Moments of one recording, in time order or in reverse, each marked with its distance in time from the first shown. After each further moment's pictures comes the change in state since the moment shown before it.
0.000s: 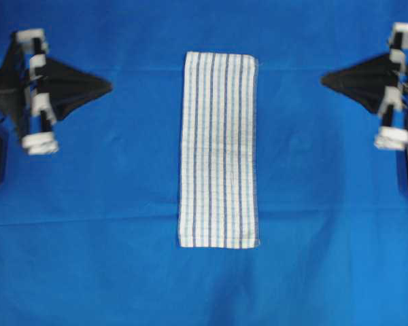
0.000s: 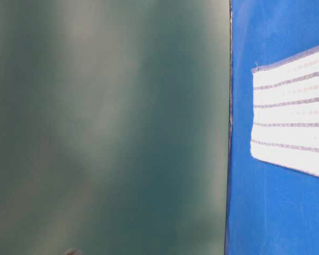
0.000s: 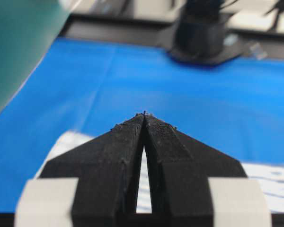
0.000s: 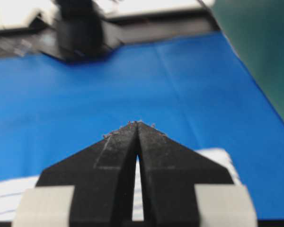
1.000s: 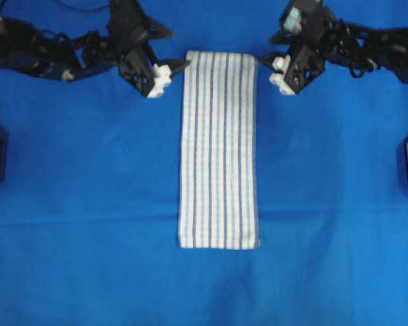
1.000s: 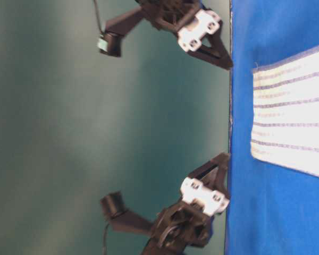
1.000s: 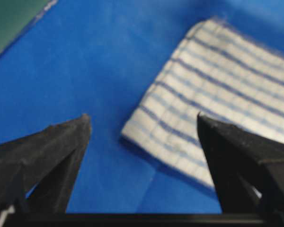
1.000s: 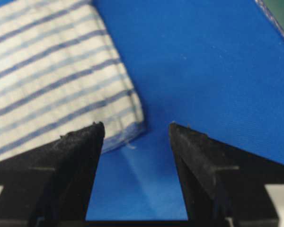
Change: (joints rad) left arm 0.281 0.856 -0.314 -0.002 -0.158 -0.003; right arm -0.318 0.811 -0.229 -0.046 -0.054 -0.008
